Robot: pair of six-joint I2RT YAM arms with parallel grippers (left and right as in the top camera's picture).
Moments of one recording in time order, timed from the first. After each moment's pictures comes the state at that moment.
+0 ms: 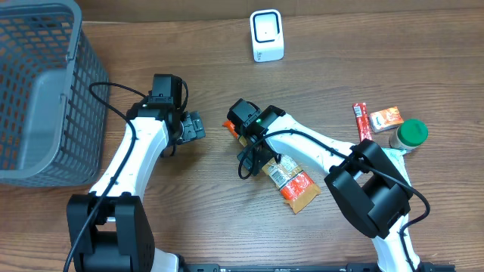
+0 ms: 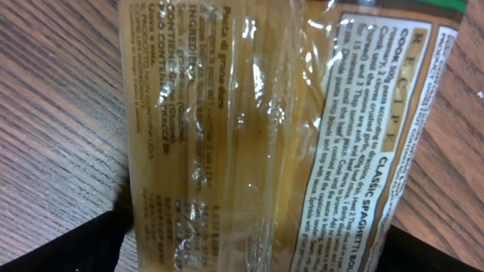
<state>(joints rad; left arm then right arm) -0.05 1.65 1.14 -0.80 -0.16 -0.39 0.78 2.14 1.56 -0.89 0.08 0.05</state>
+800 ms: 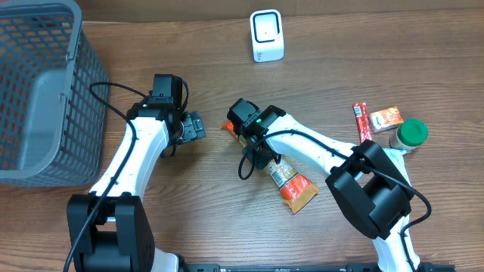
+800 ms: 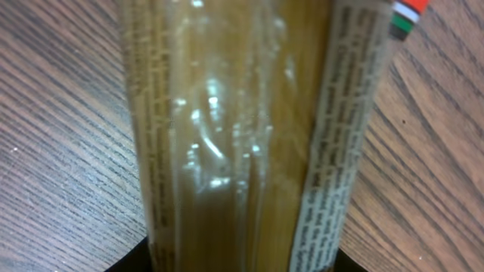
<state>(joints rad) -0.05 1.65 1.14 -0.80 -0.16 -0.39 0.78 2.14 1.56 -0.88 0.06 0.02</state>
